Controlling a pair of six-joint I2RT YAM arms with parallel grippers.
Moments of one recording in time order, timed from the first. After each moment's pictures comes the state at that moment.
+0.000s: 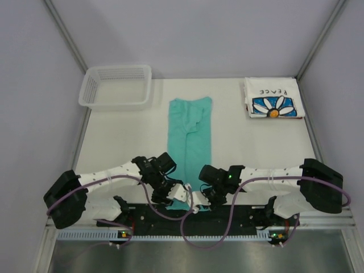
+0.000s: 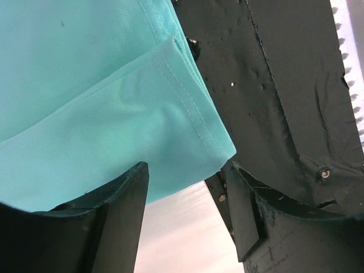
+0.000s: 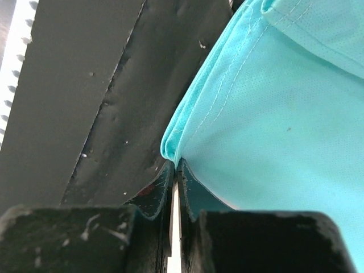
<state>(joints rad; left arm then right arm) -0.92 1.22 0.64 -0.76 0.57 0.98 1.20 1.37 0.68 -0.52 -0.44 -0.78</state>
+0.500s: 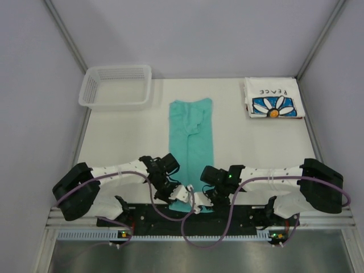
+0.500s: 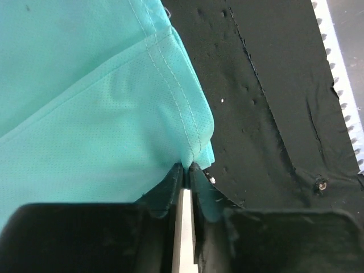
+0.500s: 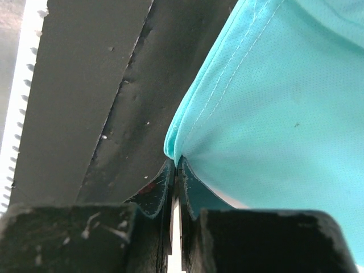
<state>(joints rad) -0.93 1.33 0.63 -0.70 0.65 1.02 1.19 1.37 0.68 -0.60 -0.43 -0.77</state>
